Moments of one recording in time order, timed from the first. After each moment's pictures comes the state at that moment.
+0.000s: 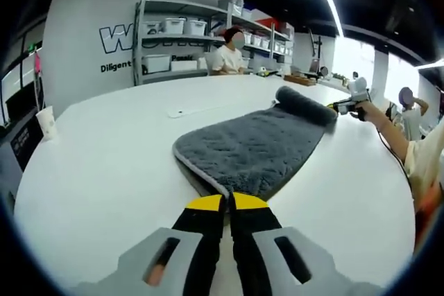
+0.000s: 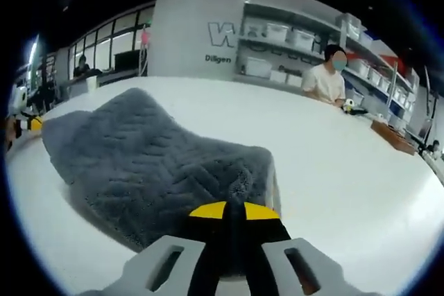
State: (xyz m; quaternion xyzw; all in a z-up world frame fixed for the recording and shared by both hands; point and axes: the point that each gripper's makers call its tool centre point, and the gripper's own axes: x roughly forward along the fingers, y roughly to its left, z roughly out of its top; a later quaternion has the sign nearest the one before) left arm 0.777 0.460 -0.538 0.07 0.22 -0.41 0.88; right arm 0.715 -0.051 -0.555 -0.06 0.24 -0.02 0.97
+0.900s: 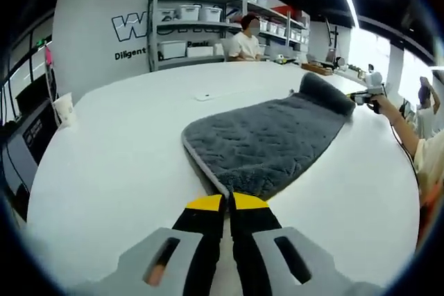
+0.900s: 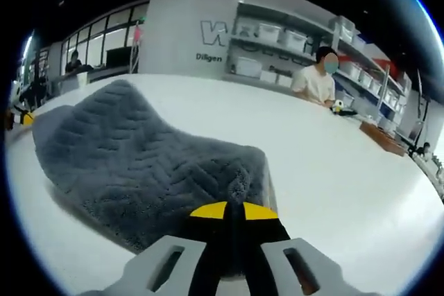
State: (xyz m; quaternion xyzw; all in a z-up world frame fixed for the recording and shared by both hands) left arm 0.790 0.509 -0.547 0.09 0.26 -0.36 0.89; right arm 0.712 -0.072 -0.557 -0.08 0.25 -0.06 0.96
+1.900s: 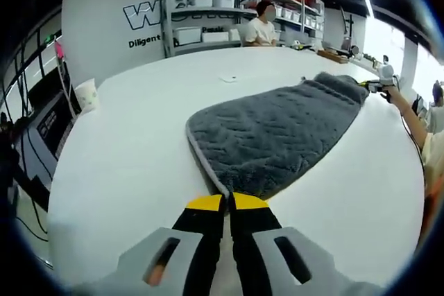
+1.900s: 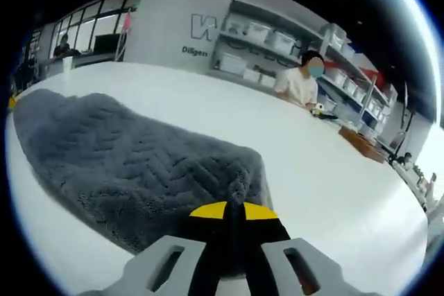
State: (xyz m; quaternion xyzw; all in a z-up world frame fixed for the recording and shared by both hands) left arm 0.787 0.564 -0.554 0.12 0.30 -0.31 0.89; right arm 0.705 -0.116 -0.558 -0.12 0.25 -0.11 0.95
